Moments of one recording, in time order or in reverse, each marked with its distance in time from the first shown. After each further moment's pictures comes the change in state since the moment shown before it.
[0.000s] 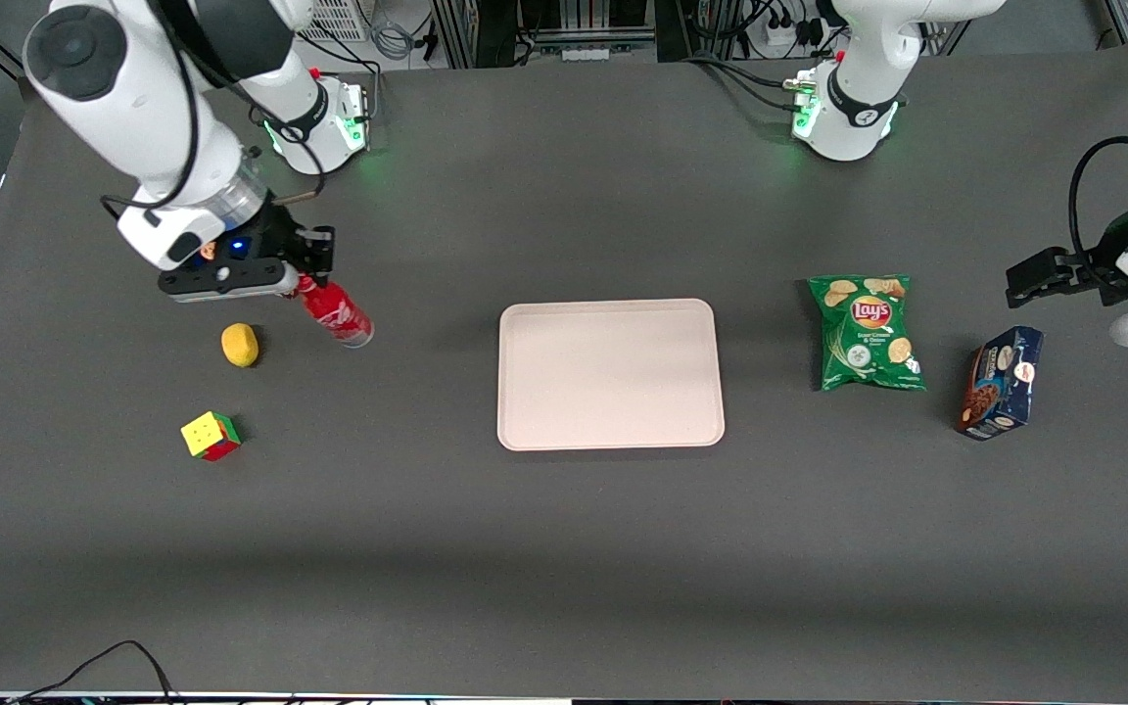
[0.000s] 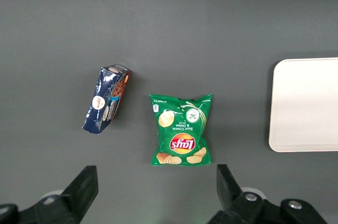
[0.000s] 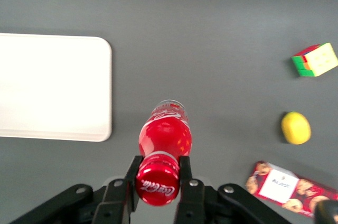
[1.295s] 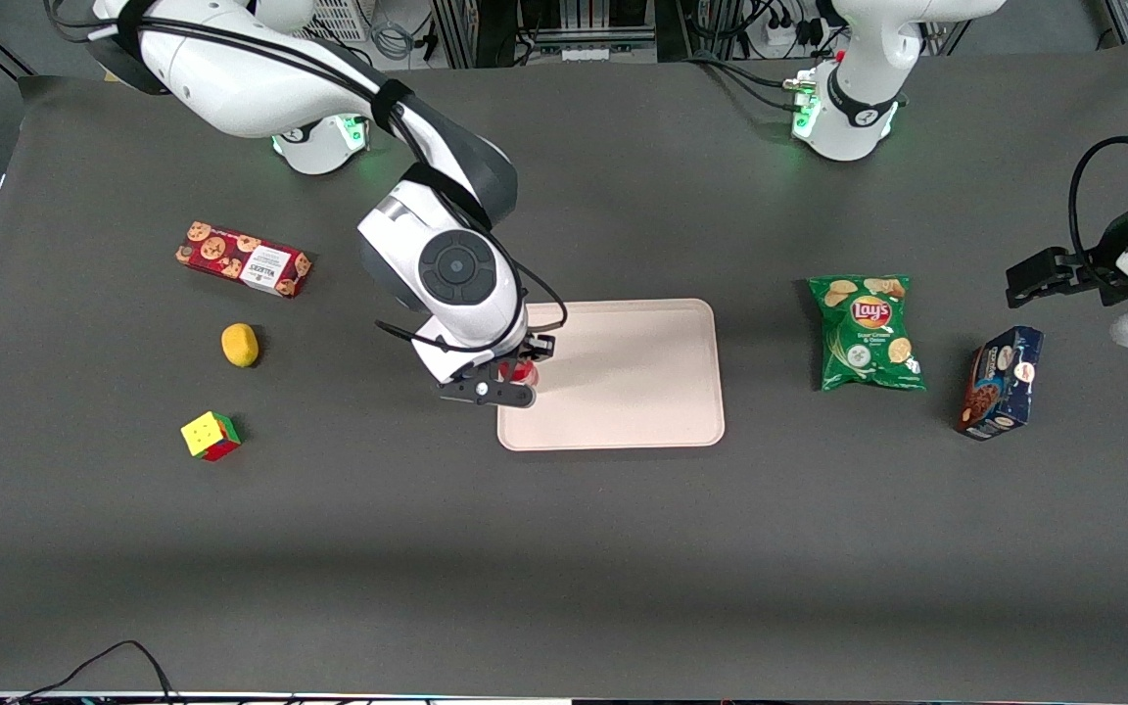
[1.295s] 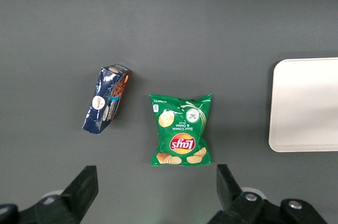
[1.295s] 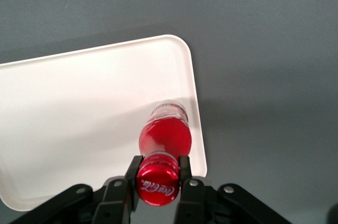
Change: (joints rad) arm 0.076 0.740 0.325 0.484 -0.314 0.049 0.622
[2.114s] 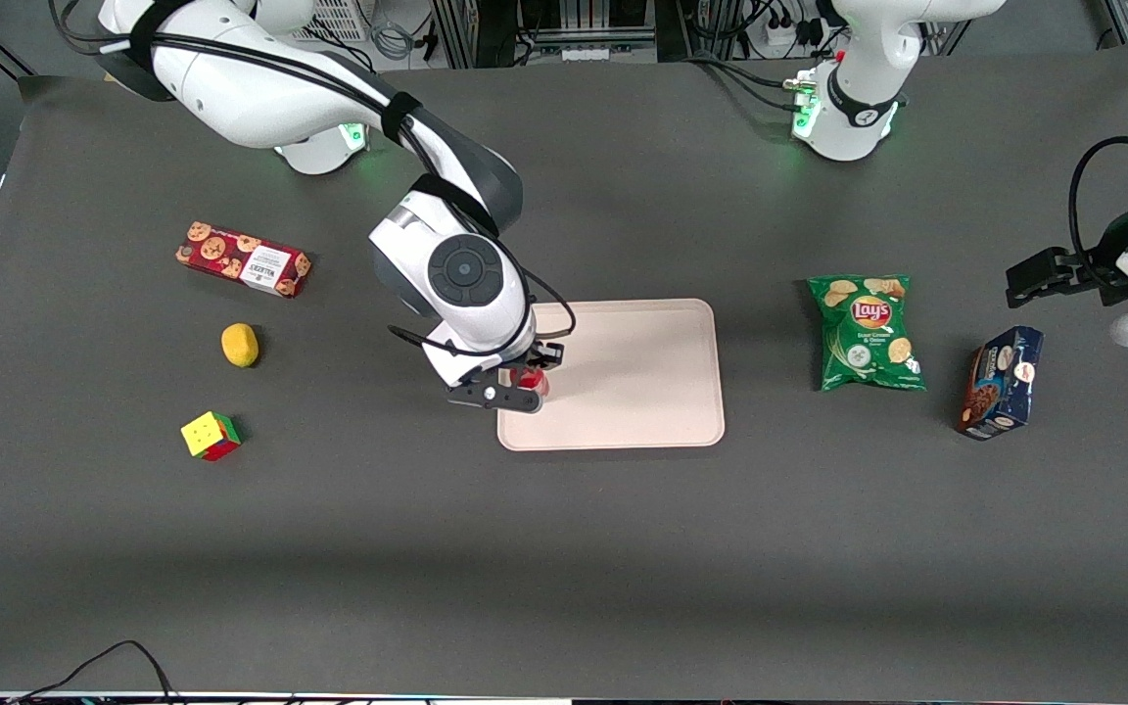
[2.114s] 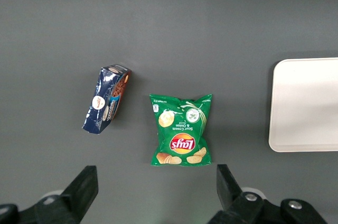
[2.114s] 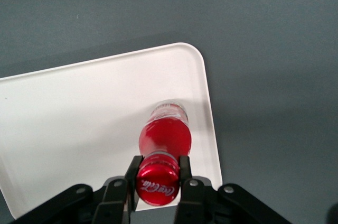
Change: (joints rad) arm 0.003 0.018 0.002 -0.027 -0.028 0.091 0.040
